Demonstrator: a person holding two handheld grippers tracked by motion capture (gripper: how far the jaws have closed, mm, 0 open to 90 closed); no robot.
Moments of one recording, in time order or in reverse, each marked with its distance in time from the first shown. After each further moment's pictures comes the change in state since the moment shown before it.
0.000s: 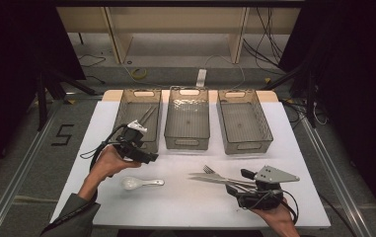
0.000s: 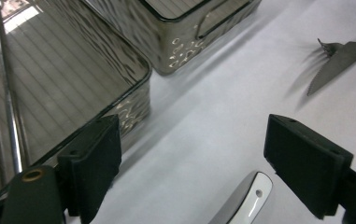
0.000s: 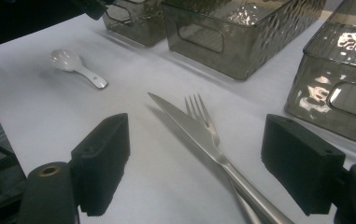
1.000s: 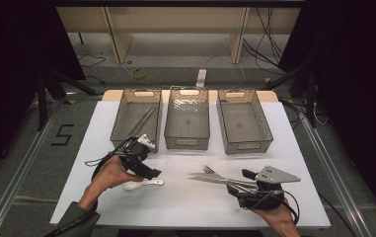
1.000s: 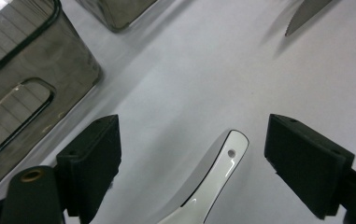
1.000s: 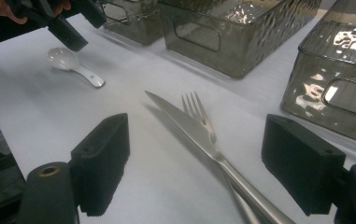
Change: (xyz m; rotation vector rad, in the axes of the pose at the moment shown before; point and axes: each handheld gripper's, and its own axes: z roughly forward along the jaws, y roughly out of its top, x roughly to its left) left arm -0.027 -0.018 0.013 0.124 -0.023 0.097; right arm -0.001 -0.001 -0.002 0.002 -0.009 0.002
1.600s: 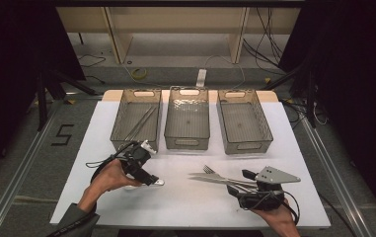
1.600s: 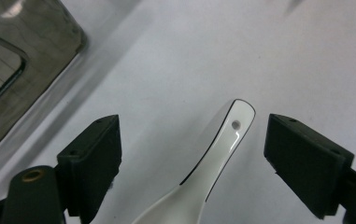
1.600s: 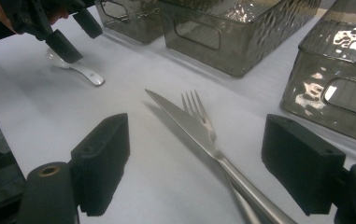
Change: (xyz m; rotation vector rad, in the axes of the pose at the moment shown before) left arm -0.003 -0.009 0.010 0.098 0.000 0.031; right arm 0.001 0.000 -0.001 0.006 -0.003 -0.005
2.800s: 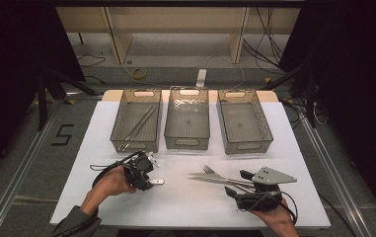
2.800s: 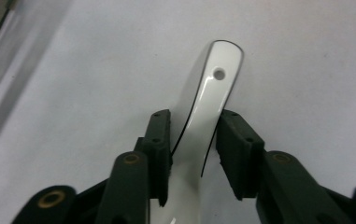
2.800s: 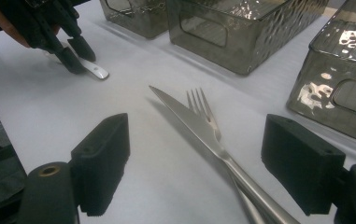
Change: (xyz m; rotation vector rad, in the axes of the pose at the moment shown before) left arm -0.012 -0.010 0.018 0.145 -0.006 0.134; right arm 0.005 0.001 0.003 0.020 0.003 -0.022
